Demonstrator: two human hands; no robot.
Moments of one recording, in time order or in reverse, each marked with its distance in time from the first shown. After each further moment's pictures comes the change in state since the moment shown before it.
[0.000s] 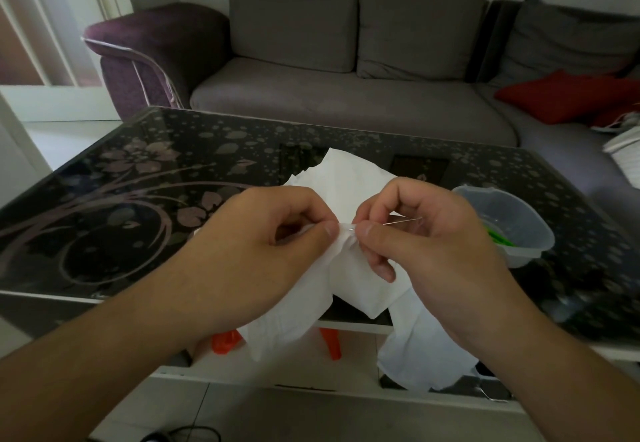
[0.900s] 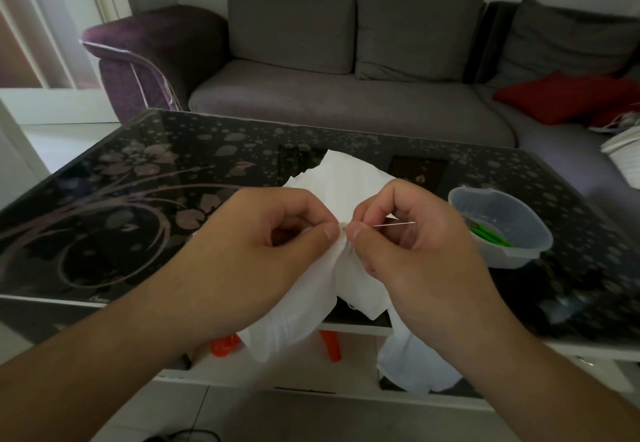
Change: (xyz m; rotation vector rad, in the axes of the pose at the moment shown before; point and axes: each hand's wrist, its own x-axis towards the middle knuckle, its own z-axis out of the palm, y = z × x) left_hand -0.002 0.001 0.000 -0.102 0.016 0.009; right_hand -0.004 0.009 0.014 -0.068 0.098 -0.043
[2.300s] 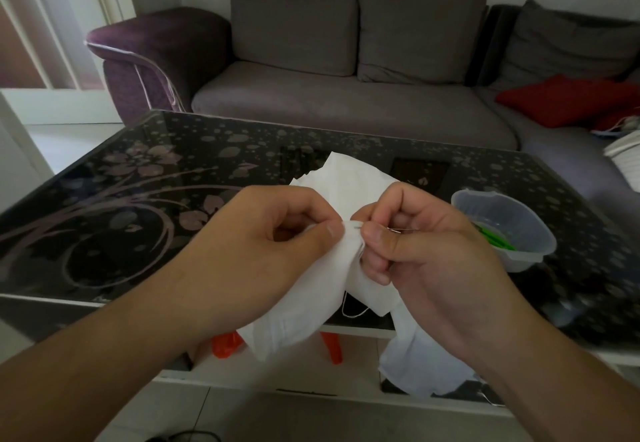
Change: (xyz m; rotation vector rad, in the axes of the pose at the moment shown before) left_hand 0.002 0.005 -0.003 -0.088 -0.030 -0.043; right_hand 0.010 0.004 -0.011 0.612 -0.218 0.113
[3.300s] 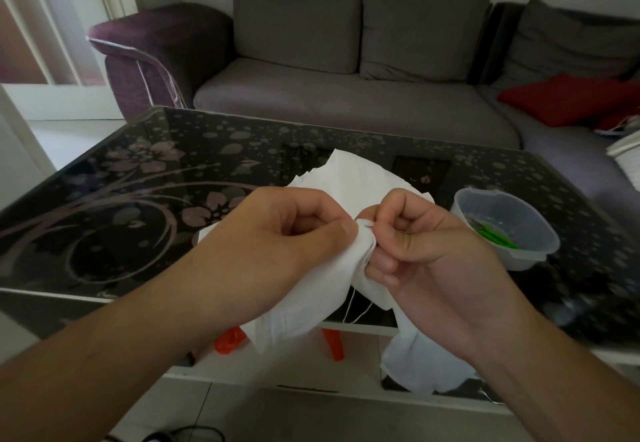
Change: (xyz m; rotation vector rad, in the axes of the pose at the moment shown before) left_hand 0.000 -0.001 0.001 -0.190 -0.058 -0.077; right_hand 0.003 0.010 -0.004 0.250 -0.145 0.064
